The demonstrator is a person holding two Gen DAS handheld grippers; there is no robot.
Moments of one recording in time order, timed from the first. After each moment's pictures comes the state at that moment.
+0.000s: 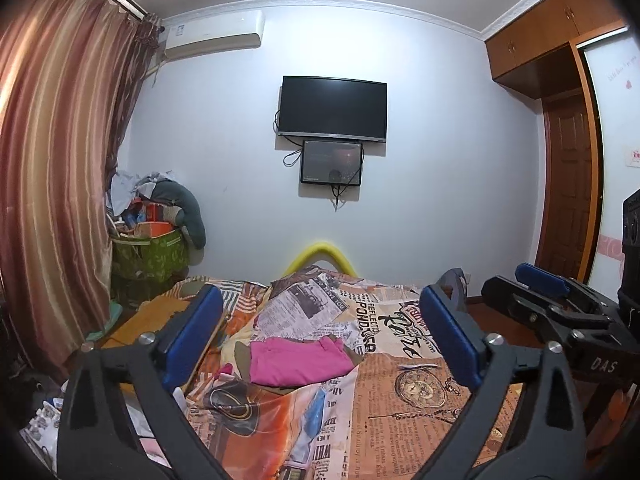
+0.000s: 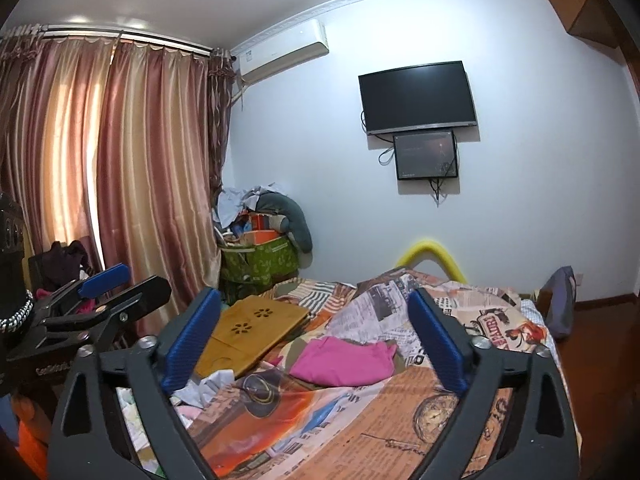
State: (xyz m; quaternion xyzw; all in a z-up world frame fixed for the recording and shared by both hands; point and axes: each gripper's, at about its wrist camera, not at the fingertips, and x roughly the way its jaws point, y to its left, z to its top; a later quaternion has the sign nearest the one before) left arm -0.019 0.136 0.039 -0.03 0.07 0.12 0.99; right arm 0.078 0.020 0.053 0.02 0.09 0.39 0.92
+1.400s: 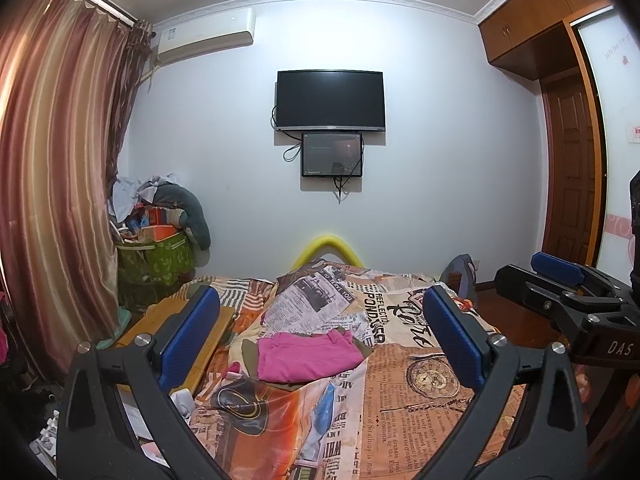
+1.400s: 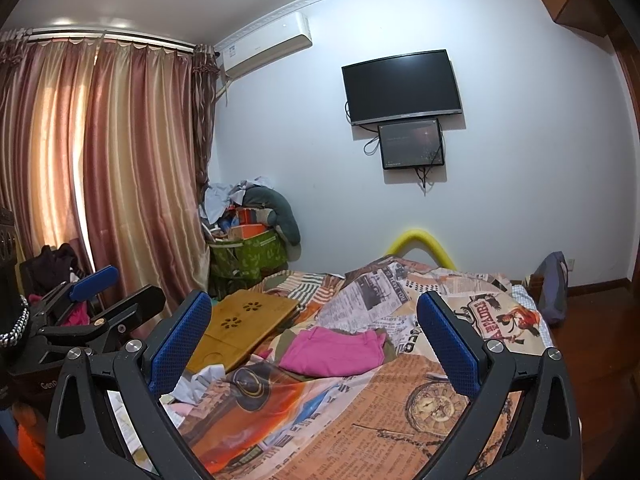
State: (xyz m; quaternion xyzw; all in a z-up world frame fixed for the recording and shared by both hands) left arm -0.010 0.129 0.026 -0.01 0.08 0.13 0.99; right arm 0.073 0.011 0.048 0.02 0.11 0.37 0.92
